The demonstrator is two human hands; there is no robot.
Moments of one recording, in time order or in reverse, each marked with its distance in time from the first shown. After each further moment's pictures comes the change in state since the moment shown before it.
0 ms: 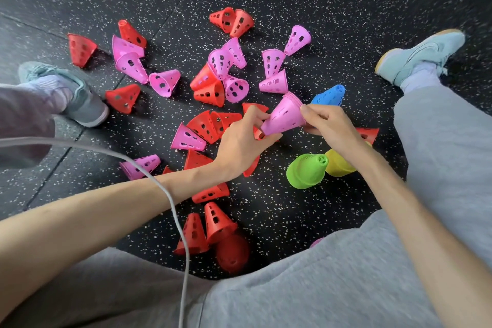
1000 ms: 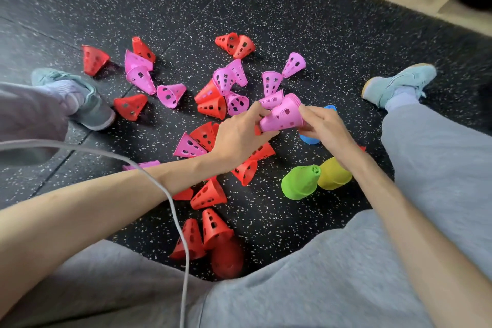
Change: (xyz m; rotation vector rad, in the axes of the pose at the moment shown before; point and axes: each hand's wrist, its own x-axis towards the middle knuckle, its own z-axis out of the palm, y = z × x) left_hand 0.014 0.022 -0.028 0.214 0.108 0.164; right_hand -0.011 -0.046 -0.002 0.062 0.065 -0.024
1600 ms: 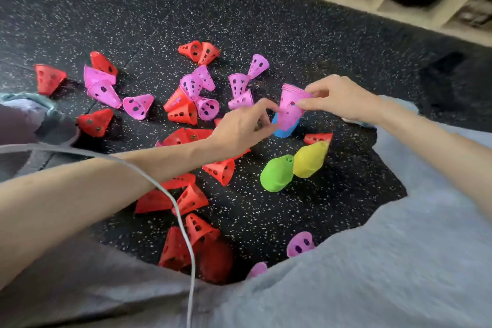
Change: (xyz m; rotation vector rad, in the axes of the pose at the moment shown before) left_hand 0.023 0.035 0.011 -0.106 -0.280 0.327; right_hand -0.023 -0.041 -0.088 -0.617 -0.083 -0.069
